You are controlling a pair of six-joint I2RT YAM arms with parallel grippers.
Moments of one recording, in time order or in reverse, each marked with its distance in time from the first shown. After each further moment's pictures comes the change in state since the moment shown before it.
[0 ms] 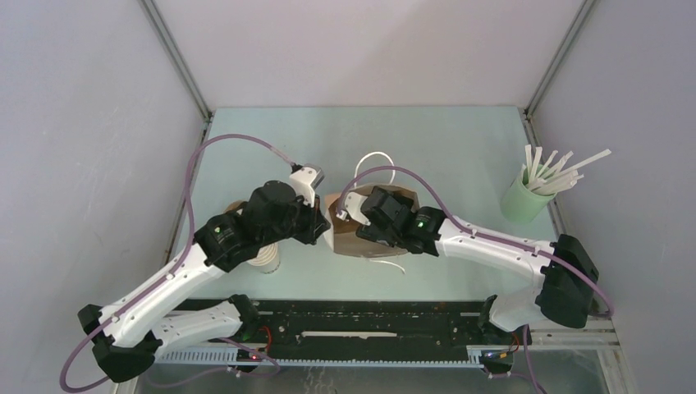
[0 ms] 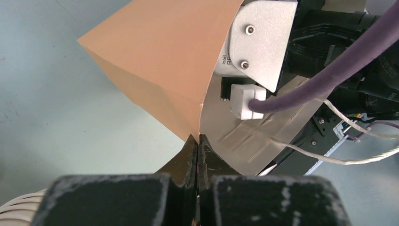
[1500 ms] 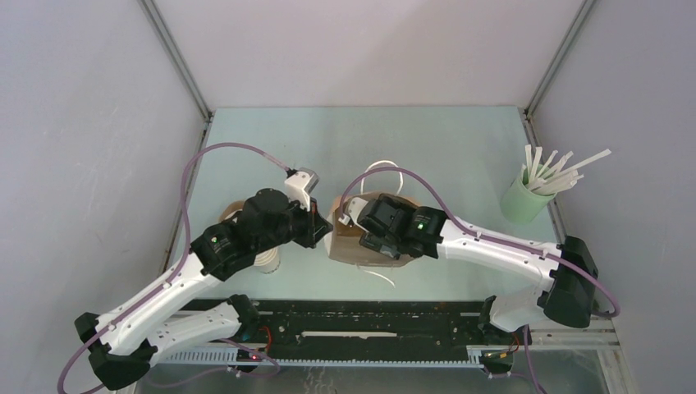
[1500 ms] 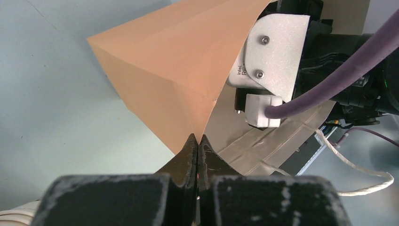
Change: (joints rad) left arm 0.000 -0.072 -0.092 0.110 0.029 -0.043; right arm 0.067 -0.010 0.095 -0.292 0.012 0.202
